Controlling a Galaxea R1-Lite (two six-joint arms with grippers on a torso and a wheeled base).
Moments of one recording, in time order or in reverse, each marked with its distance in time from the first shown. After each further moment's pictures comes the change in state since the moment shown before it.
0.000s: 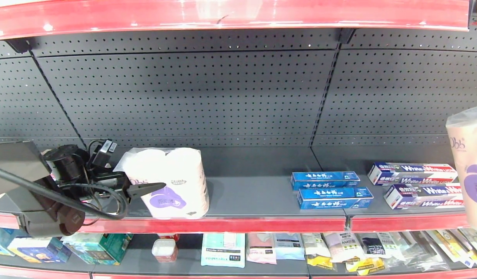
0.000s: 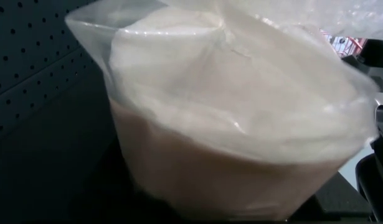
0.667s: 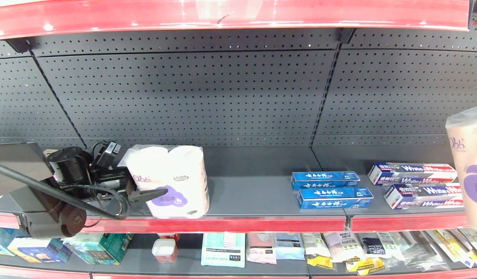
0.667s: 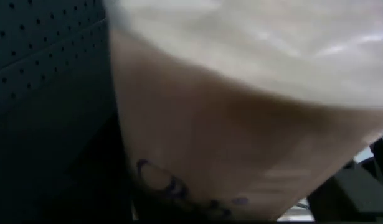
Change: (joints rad) left arm -0.001 0.007 0.001 0.007 0.038 -0.013; right arm 0.002 0.001 0.001 0.000 0.000 -0.001
